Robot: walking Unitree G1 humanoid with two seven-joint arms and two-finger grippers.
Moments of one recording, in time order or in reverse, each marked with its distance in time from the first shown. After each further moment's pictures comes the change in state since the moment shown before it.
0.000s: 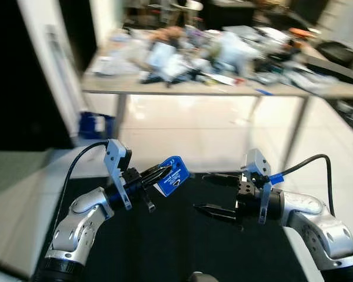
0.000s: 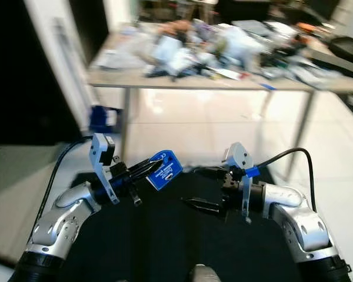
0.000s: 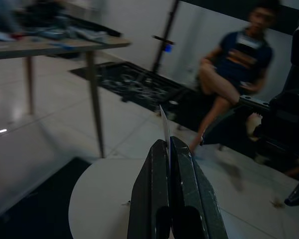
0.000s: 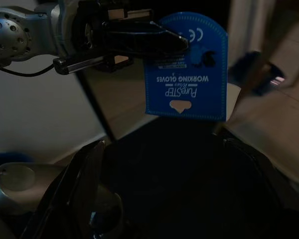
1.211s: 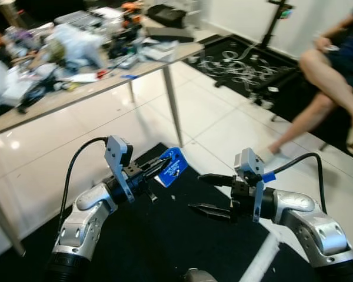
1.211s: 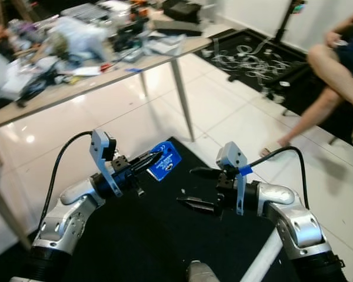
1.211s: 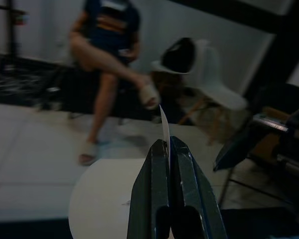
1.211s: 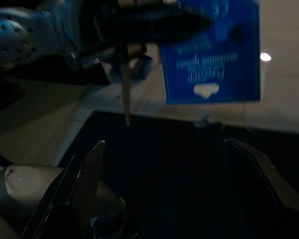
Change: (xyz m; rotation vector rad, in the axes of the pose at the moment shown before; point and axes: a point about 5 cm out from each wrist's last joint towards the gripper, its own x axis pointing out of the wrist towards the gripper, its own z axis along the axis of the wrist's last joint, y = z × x) left arm 0.008 0.003 -0.001 0.043 -0.041 0.044; right arm 0.007 0.002 -0.010 0.045 0.011 0.010
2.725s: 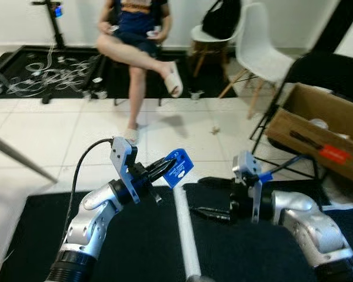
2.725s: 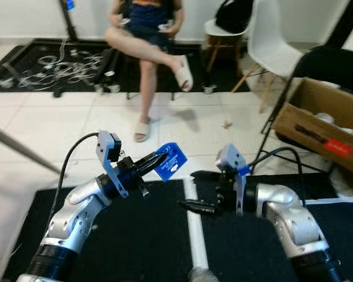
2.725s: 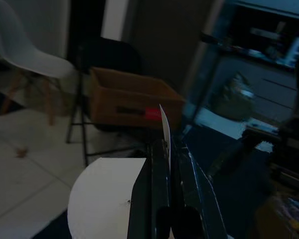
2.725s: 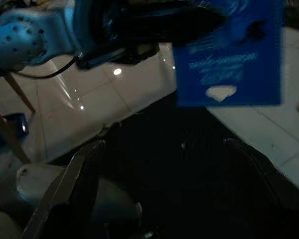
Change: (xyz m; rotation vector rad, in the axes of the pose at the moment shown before) left arm -0.002 0.004 -0.007 -0.015 0.009 -0.010; right arm 0.010 0.002 -0.009 0.033 0.001 0.040
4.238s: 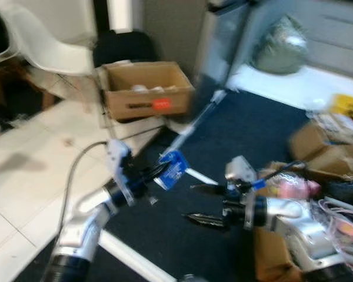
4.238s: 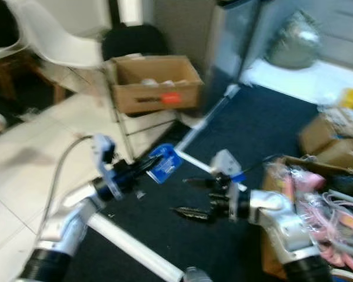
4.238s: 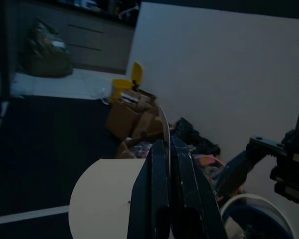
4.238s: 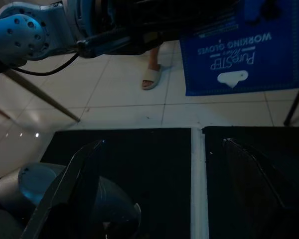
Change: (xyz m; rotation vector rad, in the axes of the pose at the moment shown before) left arm 0.001 0.001 0.004 0.000 -0.026 0.016; right arm 0.001 0.002 -0.002 -0.004 0.004 0.006
